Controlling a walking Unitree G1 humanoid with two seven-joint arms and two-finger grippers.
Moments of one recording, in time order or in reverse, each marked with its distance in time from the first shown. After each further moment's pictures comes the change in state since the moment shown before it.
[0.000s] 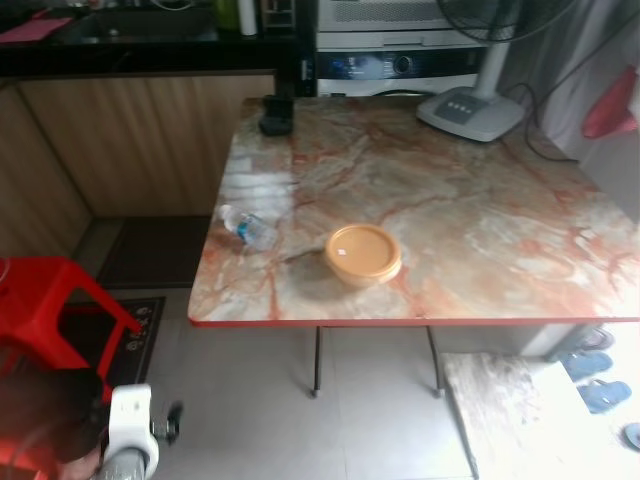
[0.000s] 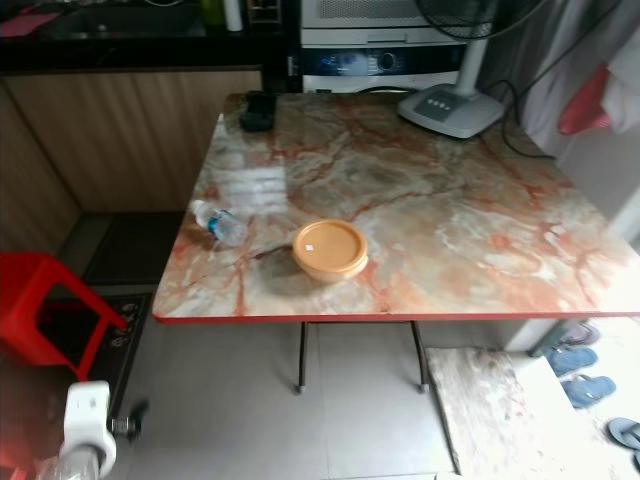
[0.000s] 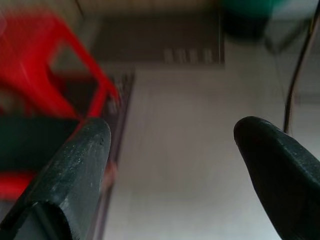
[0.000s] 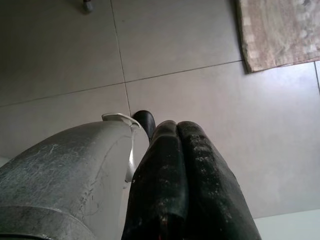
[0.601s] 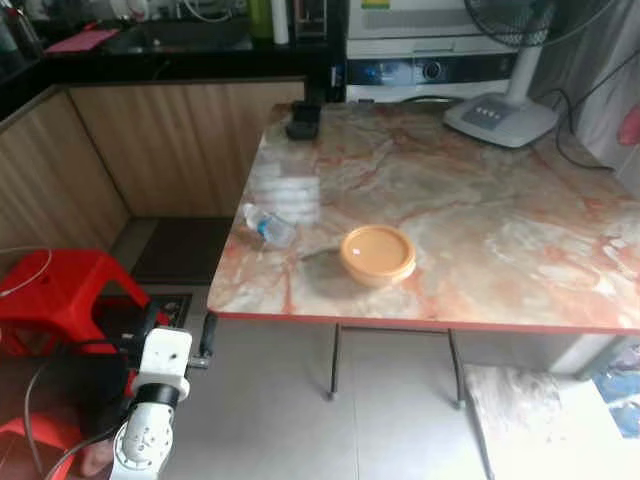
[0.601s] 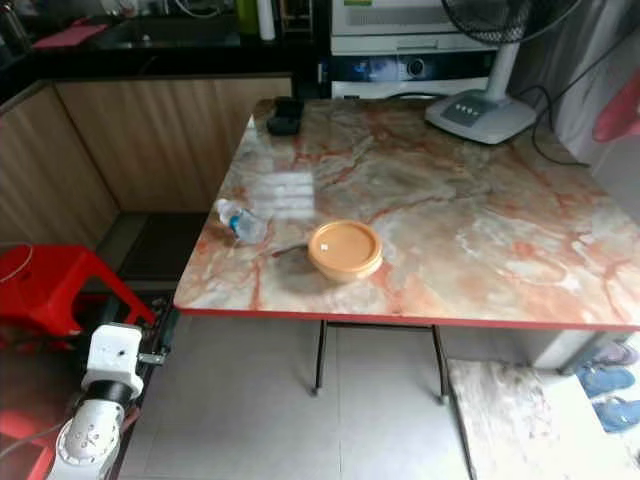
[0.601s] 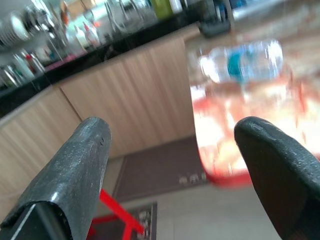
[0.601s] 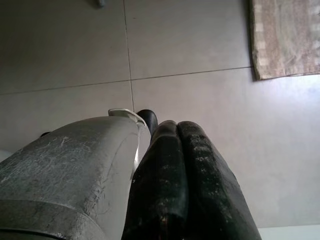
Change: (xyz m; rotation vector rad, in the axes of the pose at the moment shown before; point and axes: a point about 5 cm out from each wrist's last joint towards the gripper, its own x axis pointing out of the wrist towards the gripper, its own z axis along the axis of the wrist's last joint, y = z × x) left arm -0.026 -0.044 0.082 0.167 -0.477 -0.102; right arm -0.002 -0.003 -0.005 -0.012 0.008 -0.010
